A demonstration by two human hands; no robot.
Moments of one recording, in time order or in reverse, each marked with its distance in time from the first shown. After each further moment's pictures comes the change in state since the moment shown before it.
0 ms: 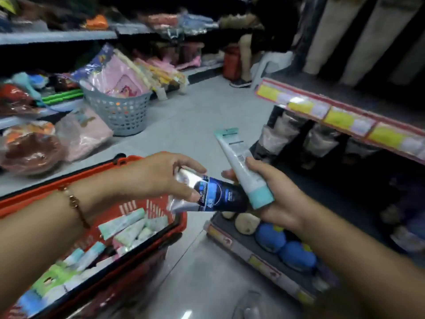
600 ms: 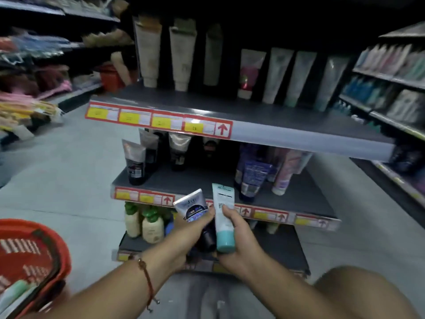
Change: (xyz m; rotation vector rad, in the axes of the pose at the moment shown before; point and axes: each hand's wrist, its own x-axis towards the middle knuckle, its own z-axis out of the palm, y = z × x) left_hand 0.048 0.125 0.274 -0.766 -0.151 -0.311; right_hand -0.156 0.065 -0.114 0.660 0.518 -0.195
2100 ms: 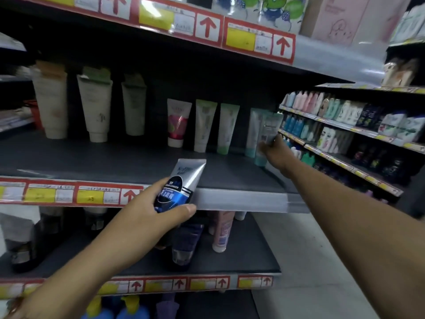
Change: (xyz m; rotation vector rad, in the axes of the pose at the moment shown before) left_hand -0.003 0.150 0.098 0.496 -0.173 0.720; right_hand 0.018 -0.418 -0.052 -1.193 0.590 -1.009
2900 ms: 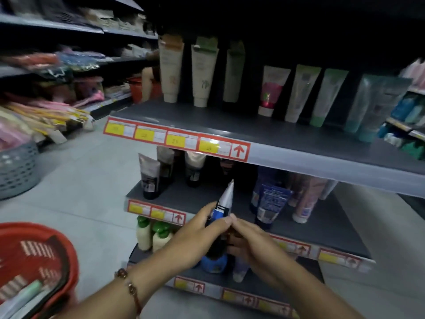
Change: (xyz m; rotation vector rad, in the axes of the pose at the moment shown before) left_hand -0.099 -0.099 -0.044 0.046 -0.039 -0.314; right_hand -0.317 -0.040 0.178 0.709 -0.947 0.383
